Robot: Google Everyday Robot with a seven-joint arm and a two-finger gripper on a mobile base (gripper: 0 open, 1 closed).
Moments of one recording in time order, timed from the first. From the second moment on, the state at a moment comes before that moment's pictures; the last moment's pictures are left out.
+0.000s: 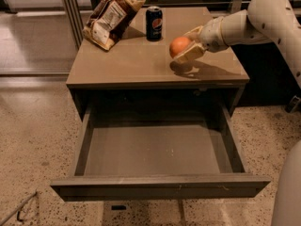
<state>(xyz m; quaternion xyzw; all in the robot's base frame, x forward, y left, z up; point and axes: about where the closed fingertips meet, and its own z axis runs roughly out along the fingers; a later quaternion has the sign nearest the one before) 0.751 -0.130 0.875 -0.55 0.68 0.14 0.46</state>
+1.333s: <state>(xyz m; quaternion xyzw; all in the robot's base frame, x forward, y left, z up) 0.750 -0.134 0.853 -0.53 0.70 0.16 0.46</state>
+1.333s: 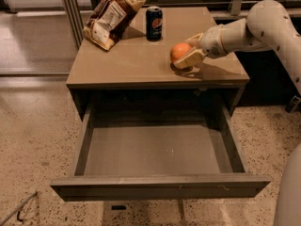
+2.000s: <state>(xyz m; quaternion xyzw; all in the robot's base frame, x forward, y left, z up) 0.750 -0.134 0.853 -0.53 0.70 0.16 0.46</state>
